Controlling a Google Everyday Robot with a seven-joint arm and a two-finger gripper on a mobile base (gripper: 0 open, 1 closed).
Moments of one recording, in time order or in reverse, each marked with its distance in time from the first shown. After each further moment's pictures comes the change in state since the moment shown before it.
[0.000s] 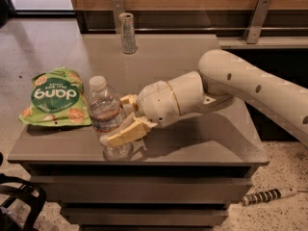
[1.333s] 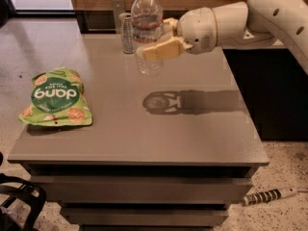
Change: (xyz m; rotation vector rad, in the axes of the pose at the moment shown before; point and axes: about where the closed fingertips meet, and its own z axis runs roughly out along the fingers) arm -0.071 -0.126 -0.146 0.289 0.000 -0.045
